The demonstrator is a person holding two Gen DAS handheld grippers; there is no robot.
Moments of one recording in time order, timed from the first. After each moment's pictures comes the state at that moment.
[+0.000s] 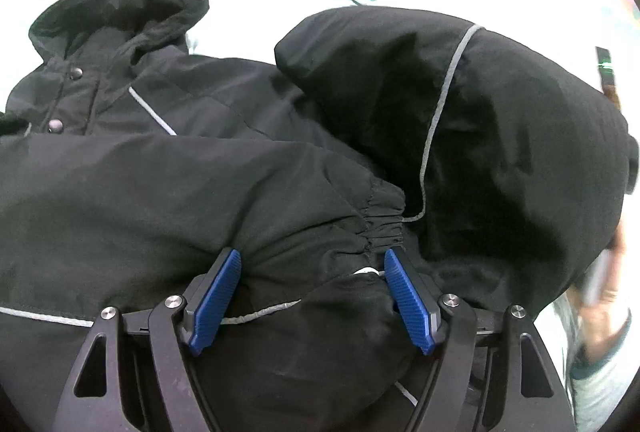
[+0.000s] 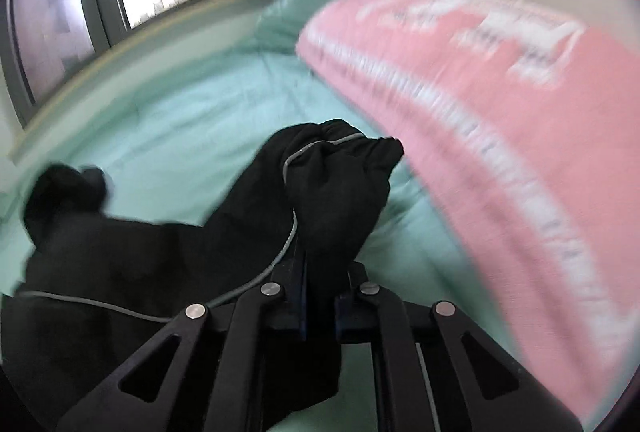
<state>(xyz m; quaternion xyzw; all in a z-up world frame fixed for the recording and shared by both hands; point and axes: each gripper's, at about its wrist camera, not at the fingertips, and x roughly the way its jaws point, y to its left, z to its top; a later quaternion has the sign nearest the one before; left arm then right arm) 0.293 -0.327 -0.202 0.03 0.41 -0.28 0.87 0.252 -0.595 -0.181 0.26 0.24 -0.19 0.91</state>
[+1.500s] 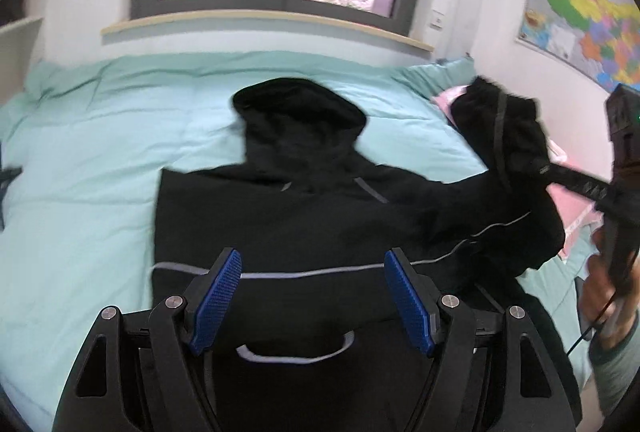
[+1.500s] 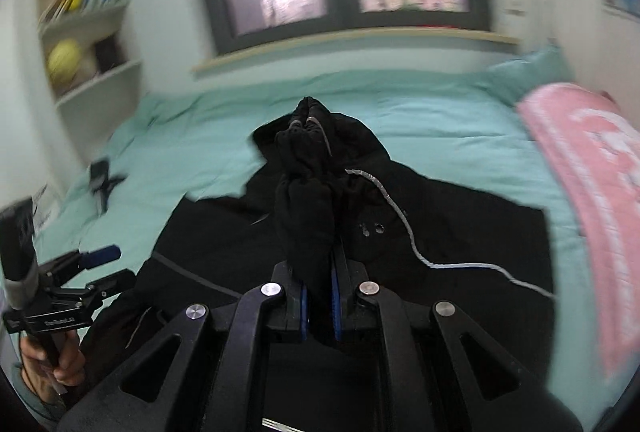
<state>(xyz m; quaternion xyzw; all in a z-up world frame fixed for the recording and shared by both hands) 0.226 -0.062 -0.047 0.01 0.32 -0.19 0.93 0.229 -0.282 -0.062 0.11 0.26 0.11 0.95</state>
